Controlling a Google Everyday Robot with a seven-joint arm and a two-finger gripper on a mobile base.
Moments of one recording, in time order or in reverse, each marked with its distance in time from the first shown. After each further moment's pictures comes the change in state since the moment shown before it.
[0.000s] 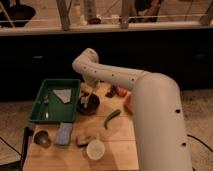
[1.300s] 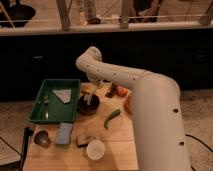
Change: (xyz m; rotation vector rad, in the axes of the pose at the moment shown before) arm 0.019 -0.007 0.006 -0.005 0.024 0.042
